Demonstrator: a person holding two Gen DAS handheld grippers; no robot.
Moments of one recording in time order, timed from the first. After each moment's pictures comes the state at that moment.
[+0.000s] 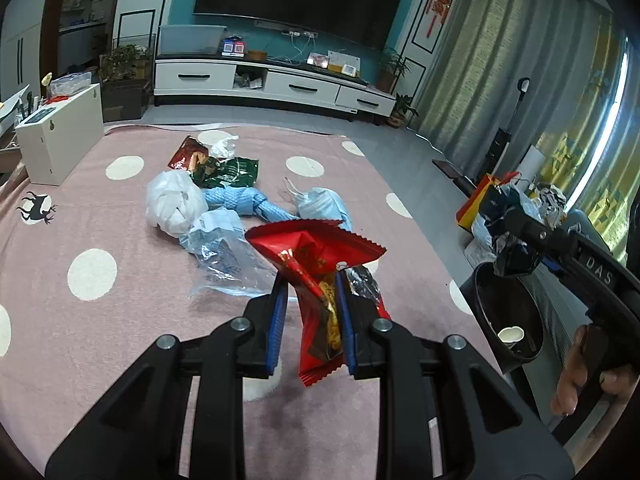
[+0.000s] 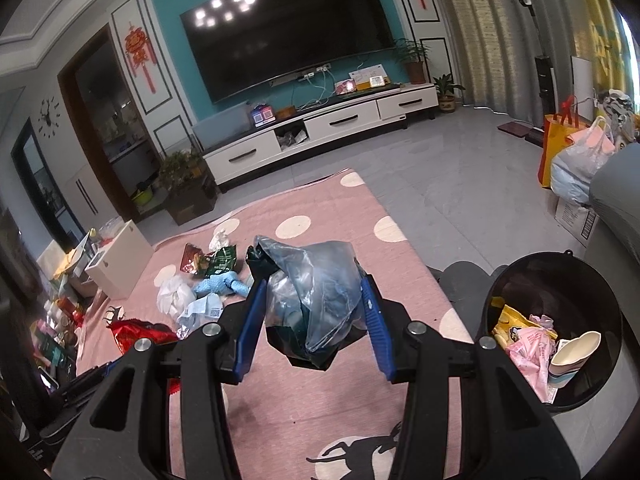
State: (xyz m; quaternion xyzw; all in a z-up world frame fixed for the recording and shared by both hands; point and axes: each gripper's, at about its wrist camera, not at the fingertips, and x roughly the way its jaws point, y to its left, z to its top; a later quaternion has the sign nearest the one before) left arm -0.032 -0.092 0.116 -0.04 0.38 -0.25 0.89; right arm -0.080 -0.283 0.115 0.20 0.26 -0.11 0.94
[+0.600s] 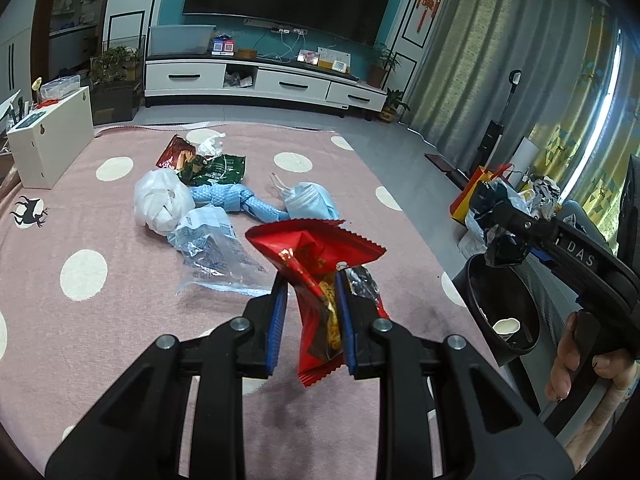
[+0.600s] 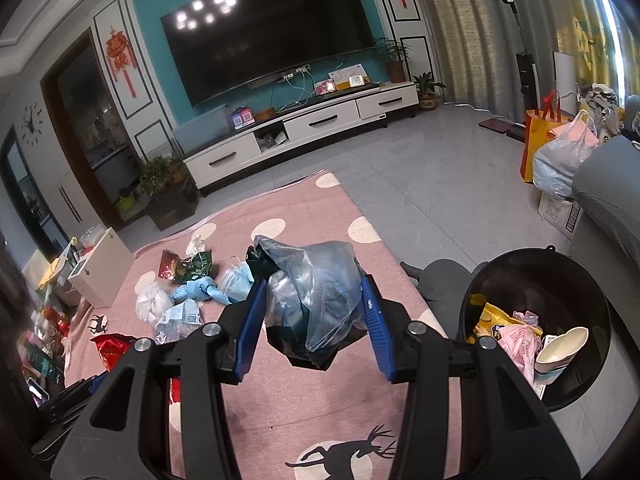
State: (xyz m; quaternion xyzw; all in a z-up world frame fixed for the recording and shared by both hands) left arm -0.036 -0.100 0.114 -0.03 0.38 -0.26 0.89; right arm -0.079 -0.298 0.110 0.20 0.27 -0.14 0.93
